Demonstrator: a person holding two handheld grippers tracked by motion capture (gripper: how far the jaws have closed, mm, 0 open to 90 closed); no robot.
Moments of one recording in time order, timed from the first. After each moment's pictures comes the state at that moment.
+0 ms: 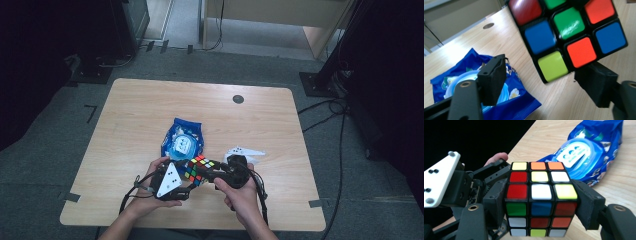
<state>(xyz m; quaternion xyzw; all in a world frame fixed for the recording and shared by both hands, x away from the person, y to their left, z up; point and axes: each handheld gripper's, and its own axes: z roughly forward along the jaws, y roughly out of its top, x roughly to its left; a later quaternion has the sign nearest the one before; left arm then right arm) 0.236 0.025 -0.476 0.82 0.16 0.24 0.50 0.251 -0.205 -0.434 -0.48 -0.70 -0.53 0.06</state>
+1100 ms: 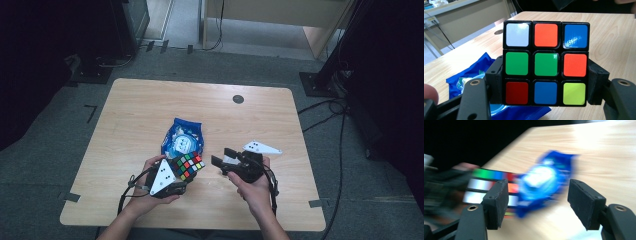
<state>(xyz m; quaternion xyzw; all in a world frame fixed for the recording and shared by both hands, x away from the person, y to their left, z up) 0.240 0.038 -0.469 0.80 0.19 0.25 0.51 0.262 -0.244 -0.431 -0.47 -0.70 -0.53 -0.09</state>
